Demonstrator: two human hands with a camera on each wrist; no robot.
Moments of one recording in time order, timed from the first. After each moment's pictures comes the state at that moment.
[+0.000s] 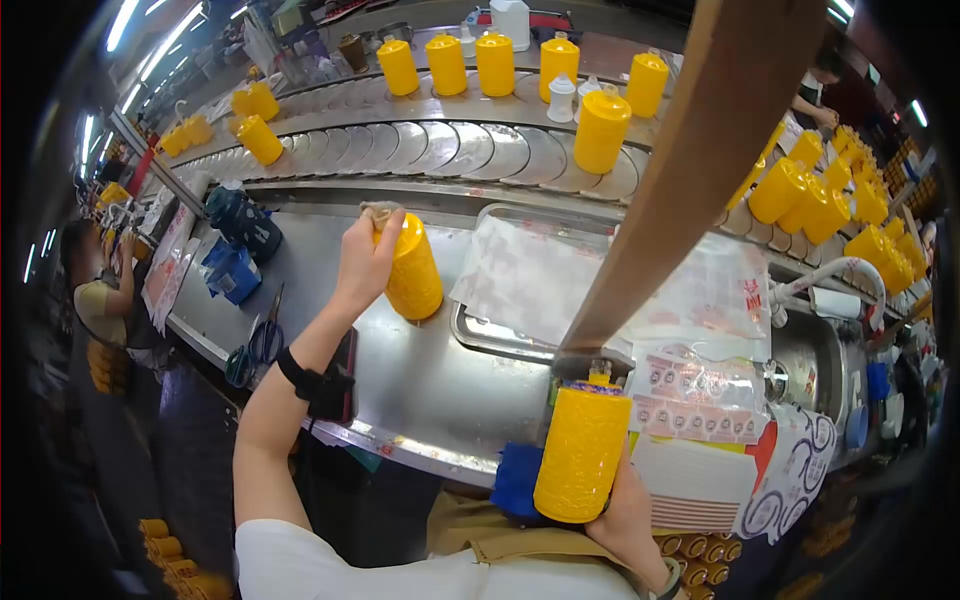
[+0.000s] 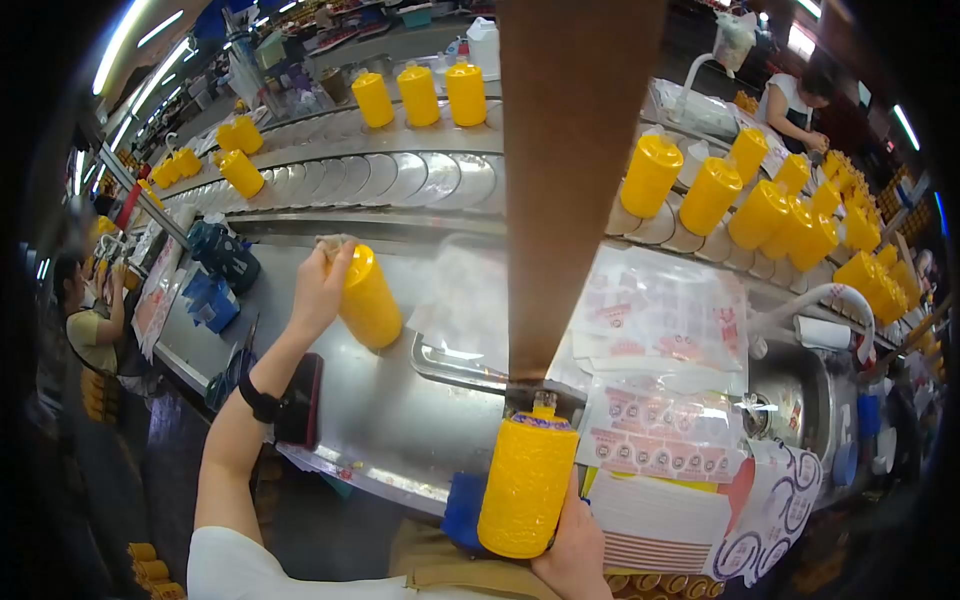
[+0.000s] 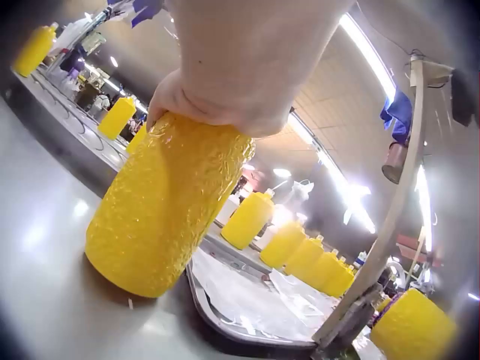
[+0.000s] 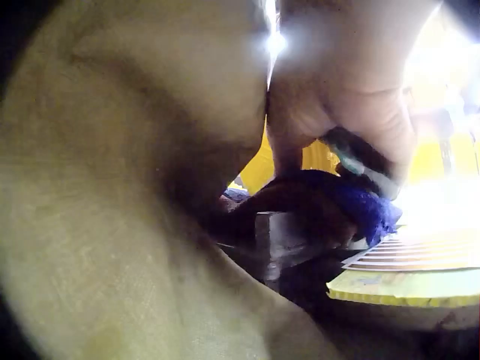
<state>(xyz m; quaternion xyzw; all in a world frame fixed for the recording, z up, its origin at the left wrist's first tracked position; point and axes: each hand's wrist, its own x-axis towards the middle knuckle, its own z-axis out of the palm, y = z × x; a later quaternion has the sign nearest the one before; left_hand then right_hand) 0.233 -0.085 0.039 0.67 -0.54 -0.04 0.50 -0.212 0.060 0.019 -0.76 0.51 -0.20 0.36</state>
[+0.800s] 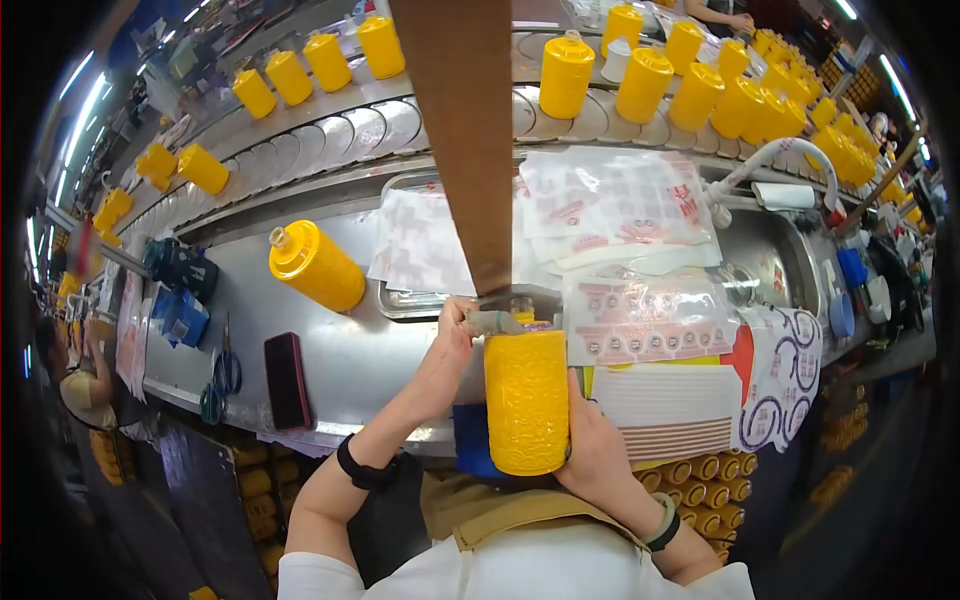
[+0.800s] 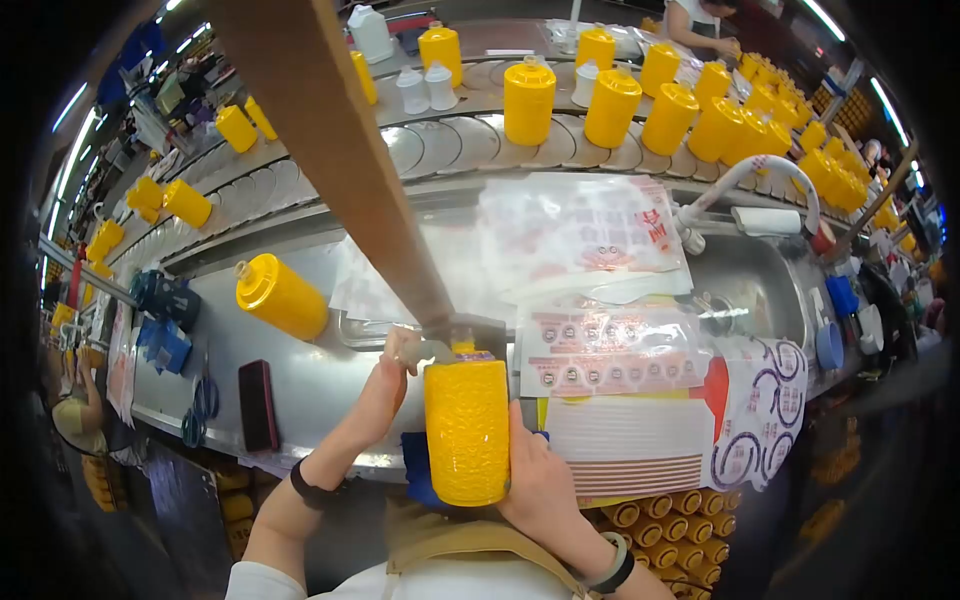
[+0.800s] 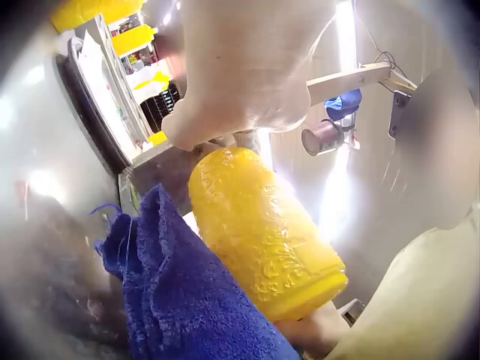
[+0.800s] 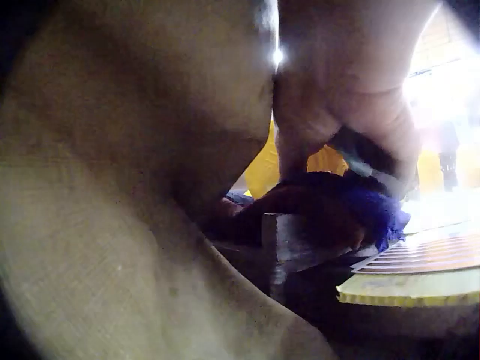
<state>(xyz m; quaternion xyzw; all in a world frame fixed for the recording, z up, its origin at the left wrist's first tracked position) 0.033 -0.002 -0.011 0.44 -0.60 -0.52 0.43 -0.218 0.068 0.016 -0.78 0.51 -0.18 0.32</state>
